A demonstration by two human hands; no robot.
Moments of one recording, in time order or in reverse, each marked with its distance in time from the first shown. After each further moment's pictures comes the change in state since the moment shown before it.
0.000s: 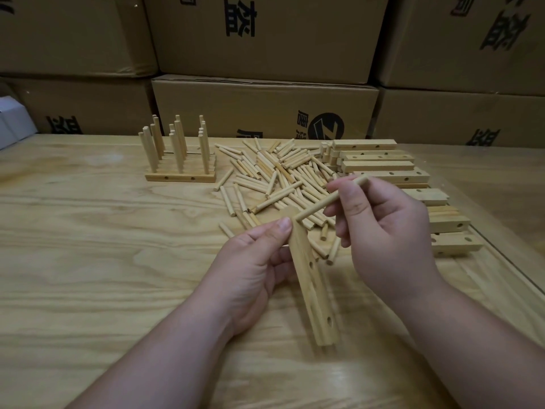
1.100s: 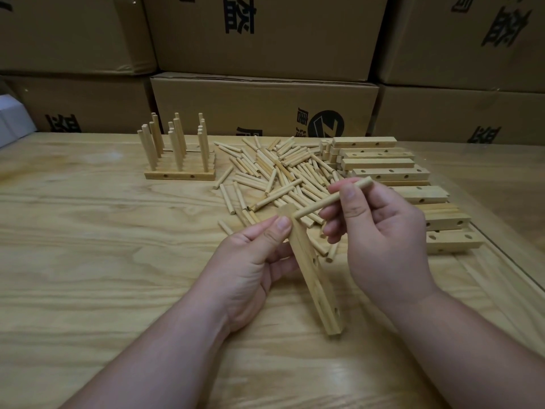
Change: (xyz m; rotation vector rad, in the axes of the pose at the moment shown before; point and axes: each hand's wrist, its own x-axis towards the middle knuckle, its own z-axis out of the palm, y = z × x) left_hand -0.002 0.004 0.000 -0.059 0.043 -0.021; right_hand -0.008 0.000 0.008 0.117 0.077 0.121
